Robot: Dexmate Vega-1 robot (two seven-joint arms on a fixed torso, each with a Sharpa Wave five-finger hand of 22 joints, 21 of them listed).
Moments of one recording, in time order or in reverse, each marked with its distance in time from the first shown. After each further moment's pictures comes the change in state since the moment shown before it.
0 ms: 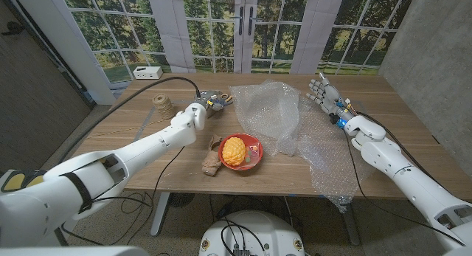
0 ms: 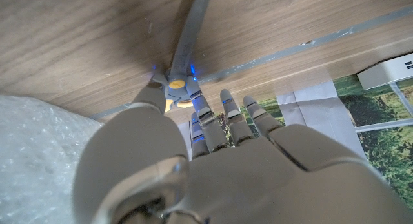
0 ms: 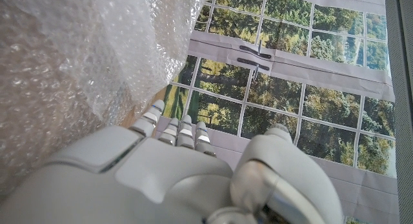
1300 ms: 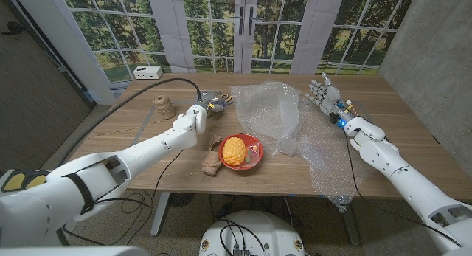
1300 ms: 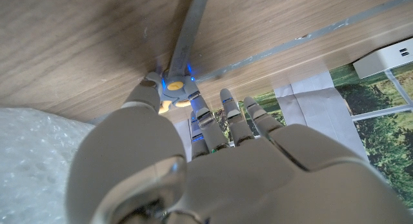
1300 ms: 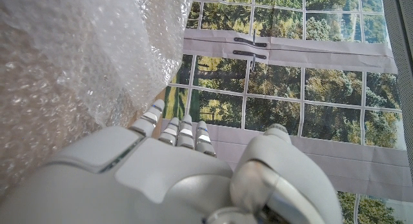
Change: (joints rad) left arm 0.003 -0.014 0.014 0.023 0.034 0.001 0.043; left_hand -0.014 -0.032 -0.030 0.014 0.000 0.011 -0.003 0.008 0.000 0.003 -0.032 -0.005 0.040 0.006 -0.002 0.016 0.007 -0.005 0.016 0.000 0.000; right arm 0.004 0.034 0.027 0.032 0.076 -0.024 0.043; right_hand -0.005 0.005 0.012 0.004 0.000 0.015 -0.007 0.004 0.000 0.006 -0.006 0.000 0.000 0.009 -0.002 0.000 0.005 0.004 0.004 0.004 0.000
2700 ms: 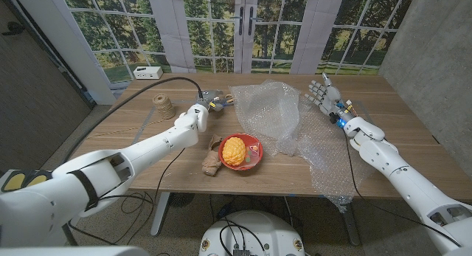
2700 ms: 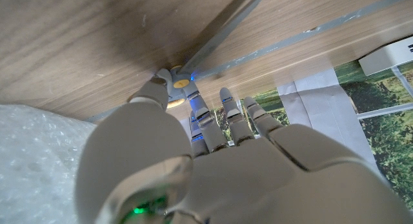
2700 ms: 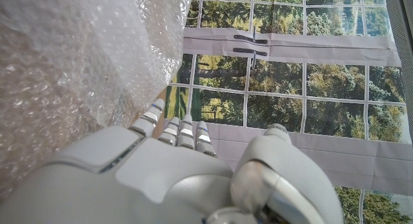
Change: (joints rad) left arm -0.027 -0.029 0.017 0.057 -0.007 -0.023 0.011; left_hand 0.137 0.045 0.060 -0.037 0.023 0.014 -0.008 0.000 0.003 0.018 -0.029 0.011 0.052 0.018 -0.004 0.000 -0.002 0.005 0.005 0.000 0.000; right arm 0.005 0.009 0.008 0.011 0.017 -0.013 0.007; right_hand -0.004 -0.004 0.008 0.000 0.000 0.000 0.000 0.000 0.000 0.003 -0.003 0.004 0.000 0.008 0.000 0.000 0.000 0.004 0.004 0.000 0.000
